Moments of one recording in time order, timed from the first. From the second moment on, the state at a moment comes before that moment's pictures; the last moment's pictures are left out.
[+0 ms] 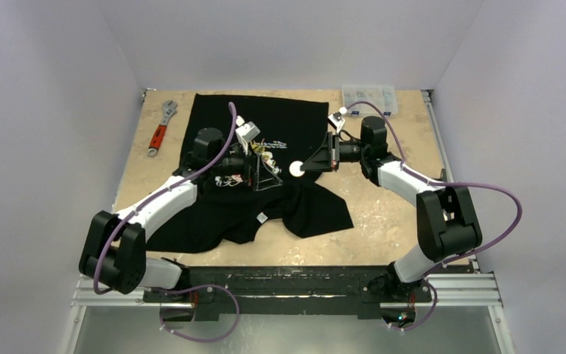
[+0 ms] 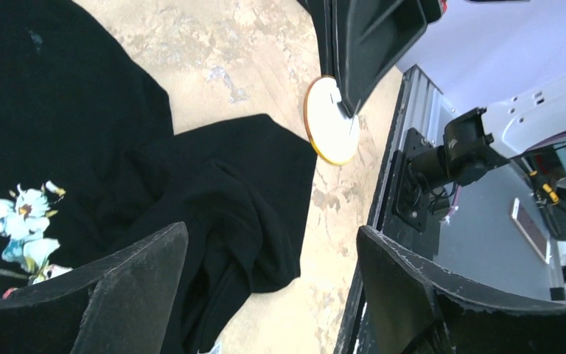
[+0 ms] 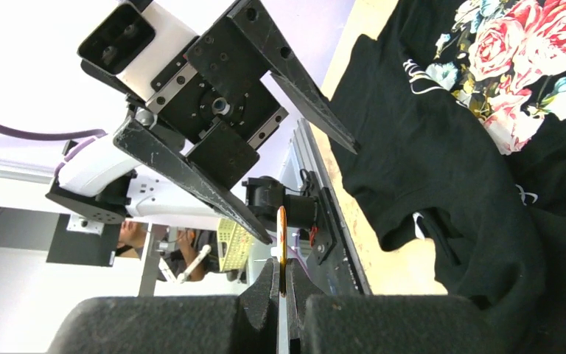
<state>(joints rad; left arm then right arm) -0.39 1.36 0.83 0.14 0.87 -0.26 0.27 1.58 0.91 0.38 -1.20 0.95</state>
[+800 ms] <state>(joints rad) -0.51 1.46 0.97 0.20 0.78 -0.41 0.27 1.58 0.91 0.34 -1.22 0.92</state>
